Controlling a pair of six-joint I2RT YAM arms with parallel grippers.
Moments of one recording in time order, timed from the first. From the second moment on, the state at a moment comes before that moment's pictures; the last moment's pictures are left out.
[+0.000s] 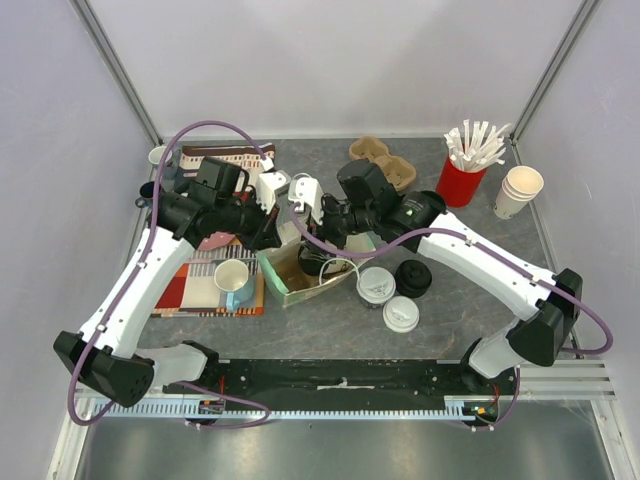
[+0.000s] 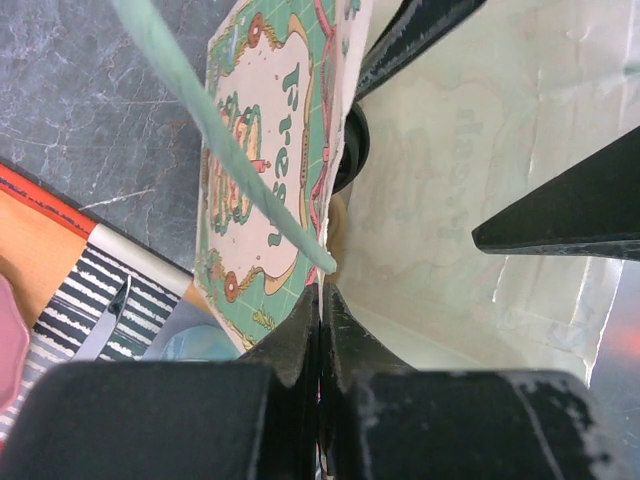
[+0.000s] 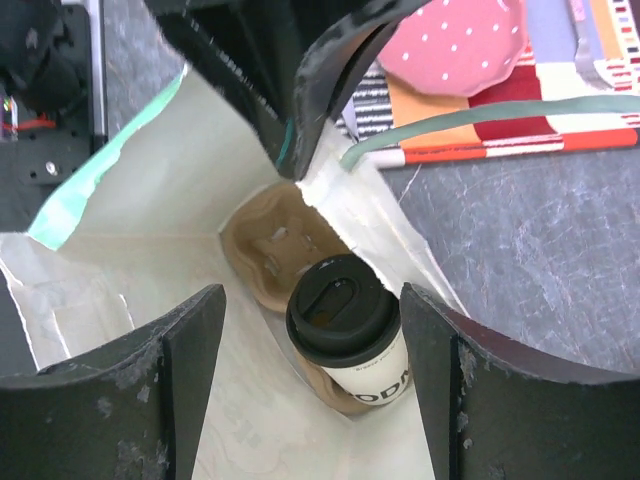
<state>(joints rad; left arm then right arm) -0.42 1.25 1.39 -1.04 0.50 0.28 0.87 1.53 1.52 -0.62 -0.43 -0.42</state>
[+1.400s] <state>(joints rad) -0.45 1.21 1.37 -1.04 0.47 0.29 0.90 1.52 1.73 -0.72 -0.47 -0.23</state>
